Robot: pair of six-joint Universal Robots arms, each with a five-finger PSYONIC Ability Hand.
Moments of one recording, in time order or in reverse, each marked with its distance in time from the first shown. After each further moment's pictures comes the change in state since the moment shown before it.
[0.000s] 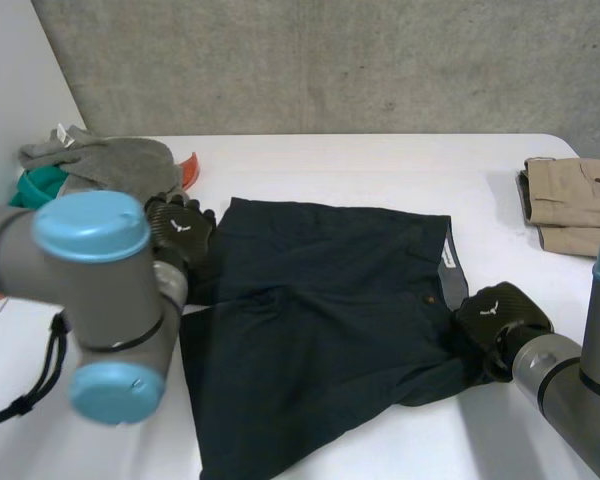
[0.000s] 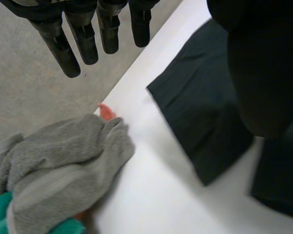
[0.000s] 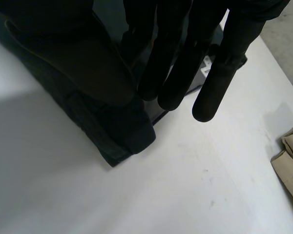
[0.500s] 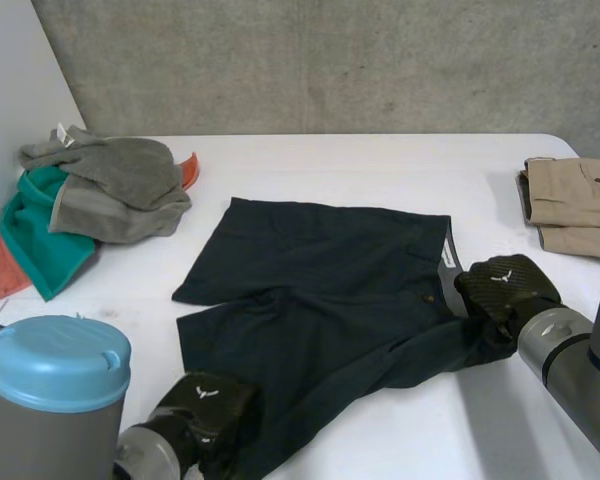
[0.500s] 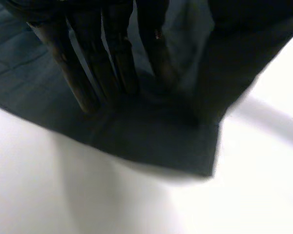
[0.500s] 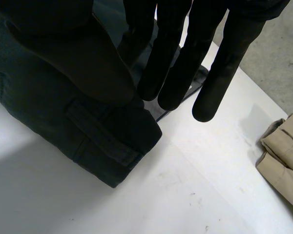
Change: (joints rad) left arm -0.123 0.207 -0.369 -0.296 0.276 -0.534; right arm -0.015 -0.028 -0.032 -0.050 -0.002 0.190; left_hand 0.744 0.693 0.667 0.676 0.668; right_hand 0.000 0.000 0.000 0.000 0.000
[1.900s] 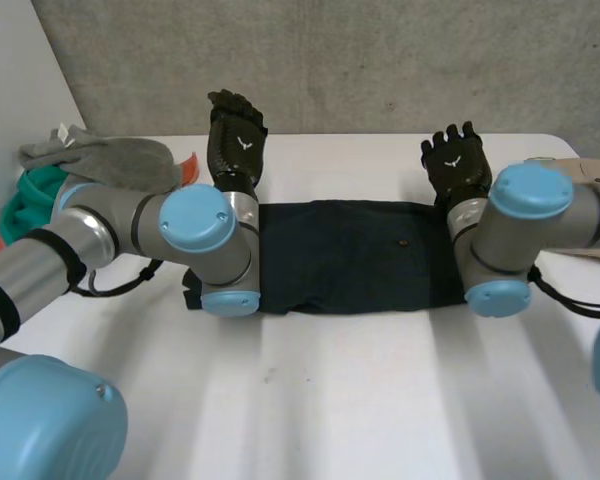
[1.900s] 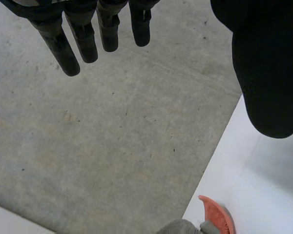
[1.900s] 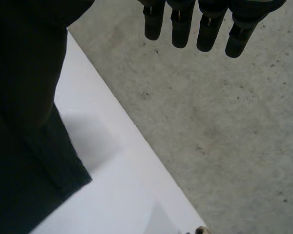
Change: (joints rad) left arm 0.073 -0.803 1.122 0.695 -0.305 0.926; right arm 0.049 0.663 -0.810 -0.337 0.067 -0.111; left_hand -0.760 -0.717 -0.687 -0.696 -0.673; right_hand -0.920 -0.992 -0.989 -0.988 -0.972
